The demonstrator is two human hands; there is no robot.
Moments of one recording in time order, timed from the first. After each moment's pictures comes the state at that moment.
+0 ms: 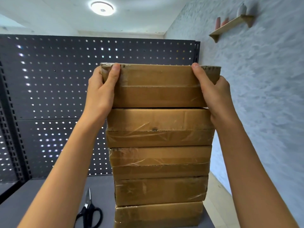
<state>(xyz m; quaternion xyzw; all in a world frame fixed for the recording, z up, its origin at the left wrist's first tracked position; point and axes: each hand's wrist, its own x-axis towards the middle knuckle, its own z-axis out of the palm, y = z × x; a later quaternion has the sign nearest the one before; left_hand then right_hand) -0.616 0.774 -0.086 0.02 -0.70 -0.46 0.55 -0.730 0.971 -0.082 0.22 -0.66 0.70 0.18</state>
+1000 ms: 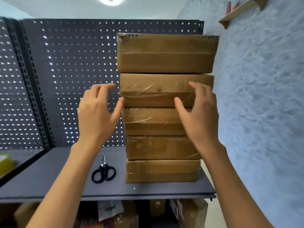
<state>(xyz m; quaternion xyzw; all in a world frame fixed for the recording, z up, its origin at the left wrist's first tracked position) -0.533 0.795 -0.202 0.14 -0.78 -0.01 0.60 -0.637 0.984 -0.198 0.28 -0.76 0.43 0.40</state>
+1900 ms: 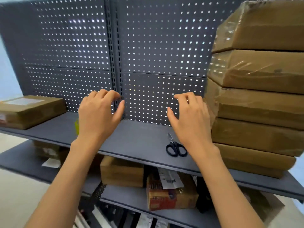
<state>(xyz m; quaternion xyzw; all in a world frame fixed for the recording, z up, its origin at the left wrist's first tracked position) -0.345 0.641 -0.255 0.26 -0.80 0.13 0.53 -0.495 0.797 -0.256 0.44 -0.74 0.32 0.39</state>
